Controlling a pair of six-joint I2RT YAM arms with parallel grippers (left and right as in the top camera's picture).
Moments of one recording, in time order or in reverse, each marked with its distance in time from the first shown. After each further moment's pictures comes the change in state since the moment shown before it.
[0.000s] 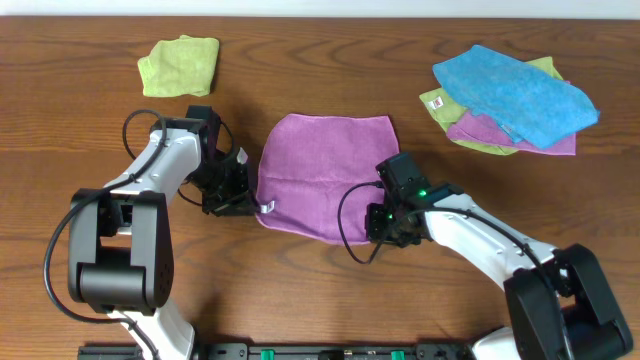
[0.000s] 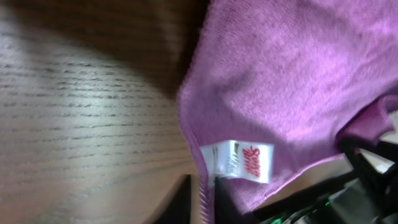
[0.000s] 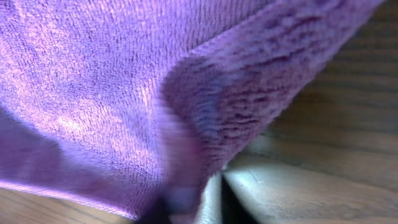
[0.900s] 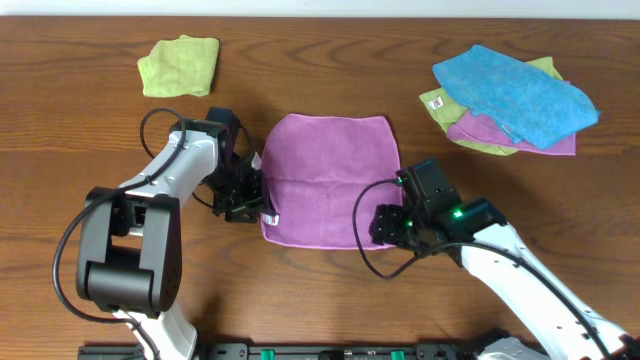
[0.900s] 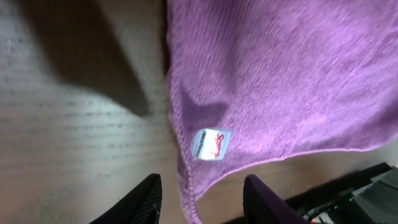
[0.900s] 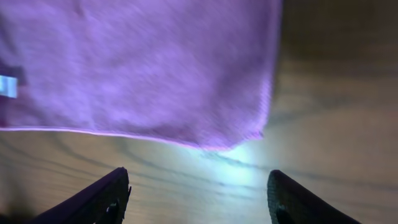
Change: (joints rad) left arm -0.086 0.000 -0.001 -0.020 -0.039 0.001; right arm 0.000 -0.304 -0.003 -0.214 0.071 0.096
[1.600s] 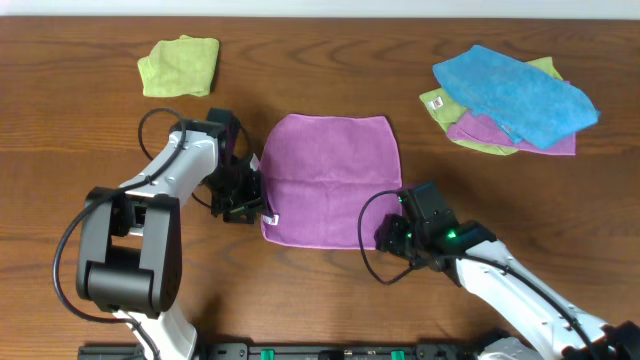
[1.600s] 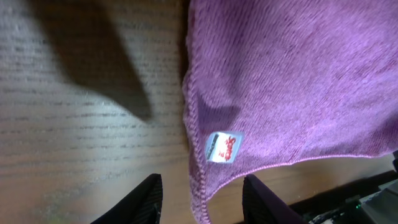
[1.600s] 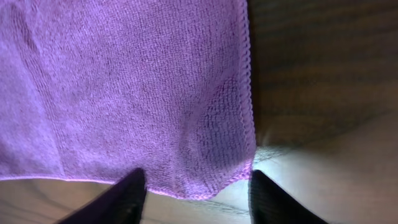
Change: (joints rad) left arm 0.000 0.000 -0.002 0.013 -0.031 -0.014; right arm 0.005 0.000 -0.216 0.313 0.032 0.148
